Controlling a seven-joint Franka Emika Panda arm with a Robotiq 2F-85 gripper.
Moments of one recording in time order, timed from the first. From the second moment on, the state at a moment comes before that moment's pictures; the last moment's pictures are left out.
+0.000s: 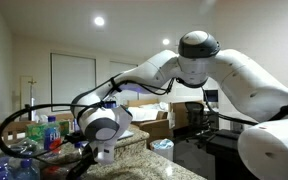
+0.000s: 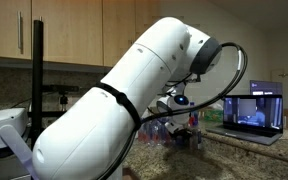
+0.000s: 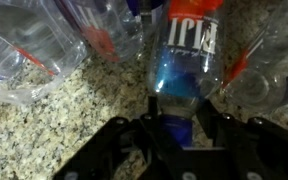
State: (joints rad) arm 2.60 -0.70 -2.00 -2.08 1.56 3.47 1.12
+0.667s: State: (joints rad) arm 2.60 -0.65 -1.99 -2.09 1.57 3.47 1.22
